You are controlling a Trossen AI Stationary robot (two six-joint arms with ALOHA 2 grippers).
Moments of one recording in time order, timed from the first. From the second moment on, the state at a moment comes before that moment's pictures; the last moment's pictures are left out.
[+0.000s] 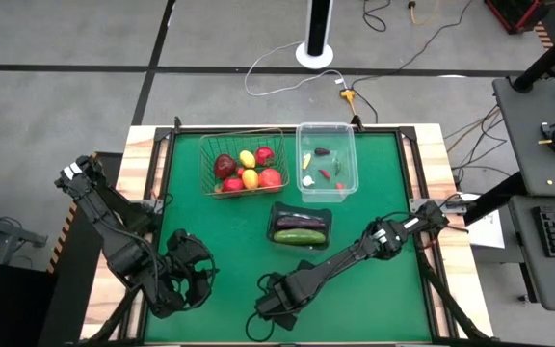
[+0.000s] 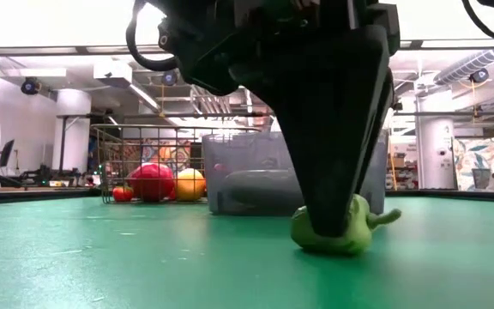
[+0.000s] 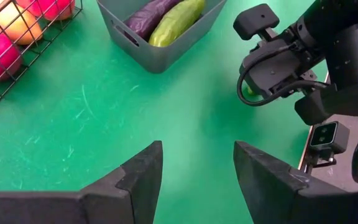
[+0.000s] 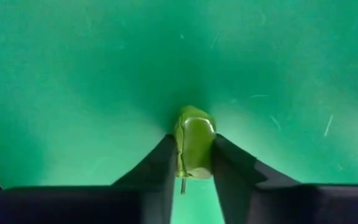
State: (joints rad) left arm -0.87 1.41 1.29 -1.09 -0.64 -1.37; right arm 0.48 2.55 2.34 -1.35 -0.06 0.97
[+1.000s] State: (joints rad) left arm -0.87 1.41 1.29 -0.91 -0.64 -1.34; right arm 0.07 2.02 2.35 -1.51 0.47 0.67
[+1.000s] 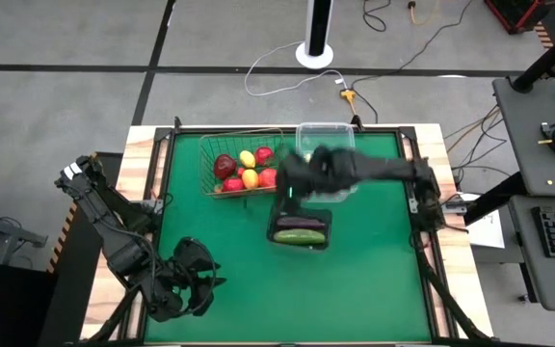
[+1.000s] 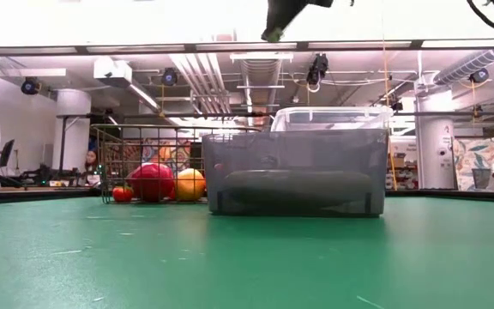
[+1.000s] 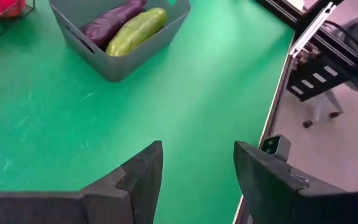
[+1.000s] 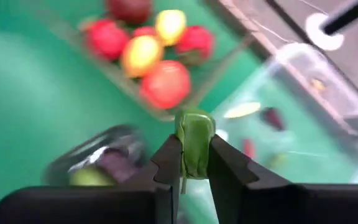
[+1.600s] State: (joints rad) left arm -0.87 1.41 1.29 -0.73 -0.65 -1.29; right arm -0.31 2.01 2.13 -1.52 0.39 0.56
